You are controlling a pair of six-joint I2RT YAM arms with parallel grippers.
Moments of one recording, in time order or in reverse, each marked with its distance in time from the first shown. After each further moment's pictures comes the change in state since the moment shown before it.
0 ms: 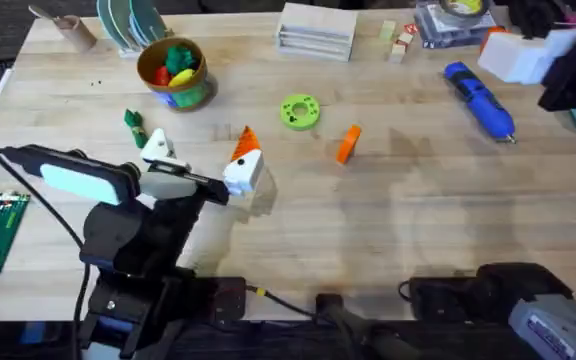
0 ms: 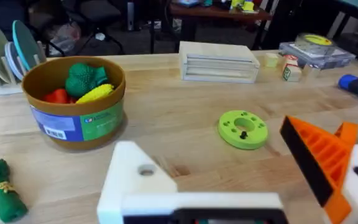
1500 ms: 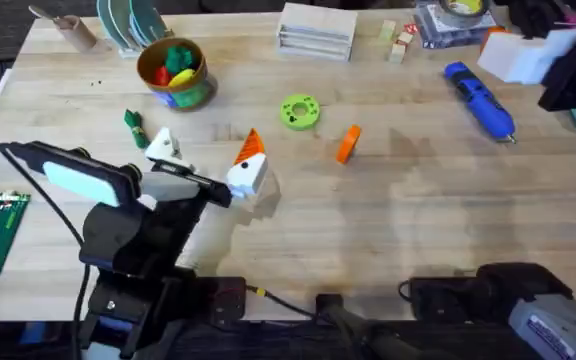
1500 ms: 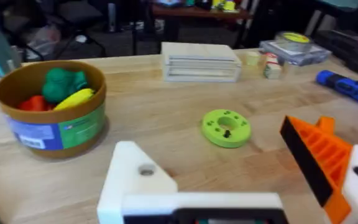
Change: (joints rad) left arm 0.000 0.000 0.000 0.005 0.056 0.000; right arm 0.000 0.000 0.000 0.000 0.000 0.000
